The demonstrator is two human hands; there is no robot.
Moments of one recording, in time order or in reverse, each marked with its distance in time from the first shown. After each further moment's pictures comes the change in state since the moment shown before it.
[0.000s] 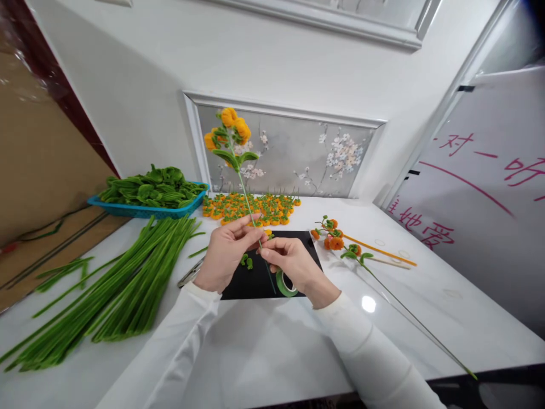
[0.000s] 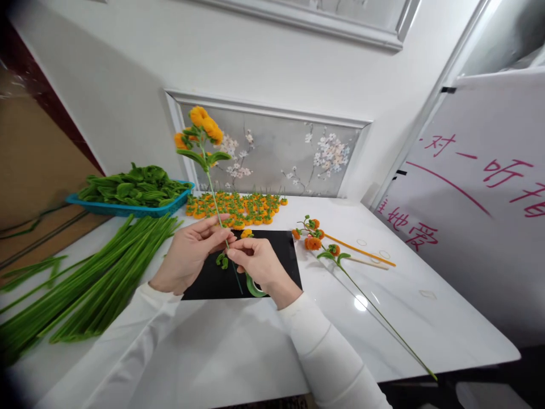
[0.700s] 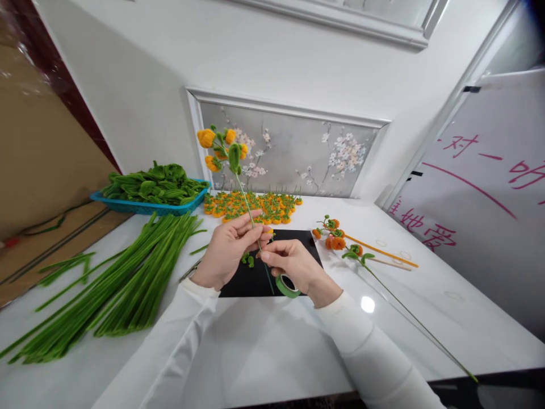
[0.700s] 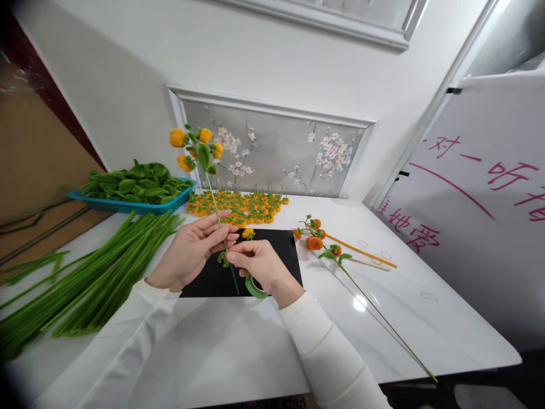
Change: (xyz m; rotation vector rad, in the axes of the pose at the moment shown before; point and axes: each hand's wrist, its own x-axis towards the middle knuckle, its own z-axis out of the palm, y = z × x) left_hand -0.002 0.005 -0.003 -0.120 -0.071 -0.084; right_hand -0.003 0.005 -0.005 0.055 -0.077 0.103
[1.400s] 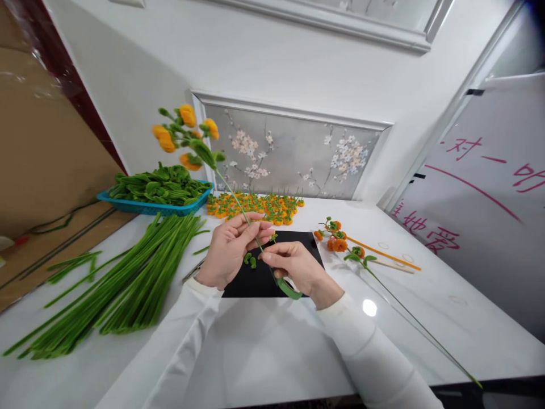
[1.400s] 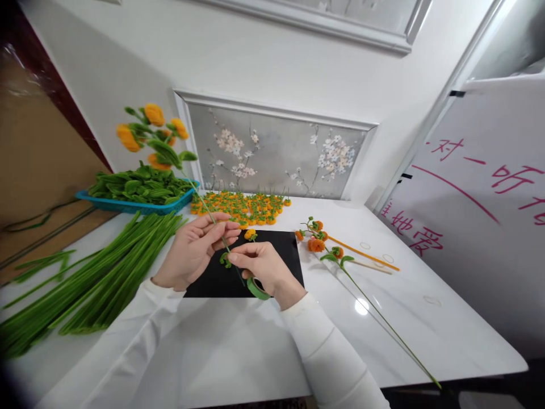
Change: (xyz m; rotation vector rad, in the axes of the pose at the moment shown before) left_hand 0.002 -0.005 -0.002 -0.070 0.025 0.074; right_hand 0.000 0.002 0.001 -0.011 0.006 0.037
